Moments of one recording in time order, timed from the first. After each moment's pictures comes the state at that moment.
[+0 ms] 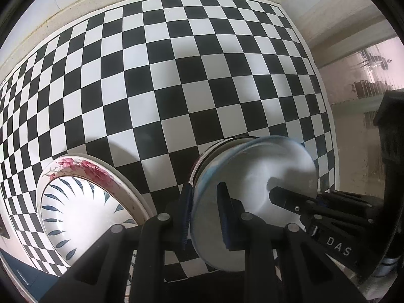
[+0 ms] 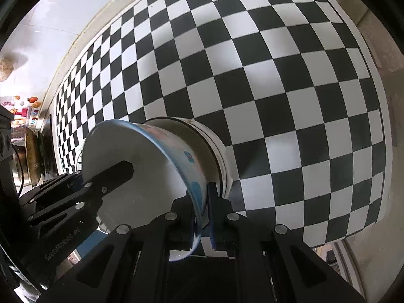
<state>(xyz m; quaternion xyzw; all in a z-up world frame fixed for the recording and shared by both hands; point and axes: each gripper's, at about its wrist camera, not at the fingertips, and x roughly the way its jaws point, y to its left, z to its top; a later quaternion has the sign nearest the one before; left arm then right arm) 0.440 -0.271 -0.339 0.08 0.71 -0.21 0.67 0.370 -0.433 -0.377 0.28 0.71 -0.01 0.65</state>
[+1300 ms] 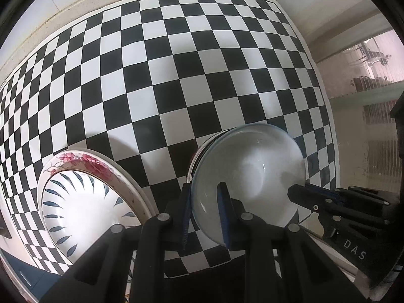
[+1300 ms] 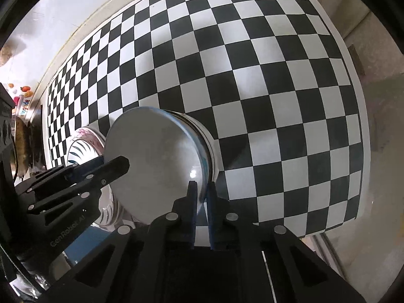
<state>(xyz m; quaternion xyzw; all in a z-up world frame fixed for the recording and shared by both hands) 0.433 -0.268 -0.340 0.08 0.71 -0.21 0.67 0.365 -0.429 -0.350 0.23 0.72 -0.02 0.66</state>
